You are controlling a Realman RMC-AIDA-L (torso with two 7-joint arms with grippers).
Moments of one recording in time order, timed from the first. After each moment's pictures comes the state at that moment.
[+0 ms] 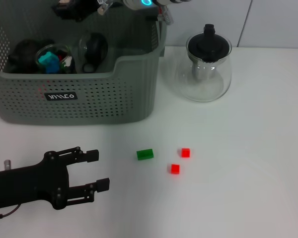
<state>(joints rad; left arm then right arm) -0.37 -2.13 0.33 0.66 2.24 1.86 -1.12 1.31 2.11 -1.41 -0.48 -1.76 -0.67 1.92</state>
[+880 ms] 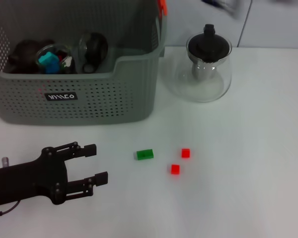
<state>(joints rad) -0.37 -2.13 0.32 0.66 2.22 1.86 -1.12 0.71 2.10 -1.39 -1.20 -1.47 -0.97 1.77</state>
